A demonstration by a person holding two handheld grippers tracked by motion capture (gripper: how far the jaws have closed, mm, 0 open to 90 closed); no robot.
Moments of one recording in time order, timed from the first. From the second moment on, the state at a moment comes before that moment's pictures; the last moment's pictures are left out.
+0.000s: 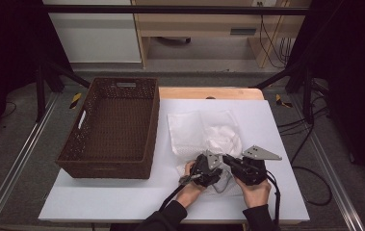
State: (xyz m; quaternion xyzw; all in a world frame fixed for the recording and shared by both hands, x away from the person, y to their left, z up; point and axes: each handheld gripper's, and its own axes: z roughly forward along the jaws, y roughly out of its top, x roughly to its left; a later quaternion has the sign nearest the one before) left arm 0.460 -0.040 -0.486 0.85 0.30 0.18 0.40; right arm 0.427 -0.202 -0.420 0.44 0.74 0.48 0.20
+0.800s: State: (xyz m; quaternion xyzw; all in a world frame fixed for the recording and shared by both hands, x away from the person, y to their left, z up) left arm 0.428 0.050 -0.475 0.86 0.32 0.14 0.37; right arm 0.428 -0.200 -0.423 0.44 0.74 0.47 0.20
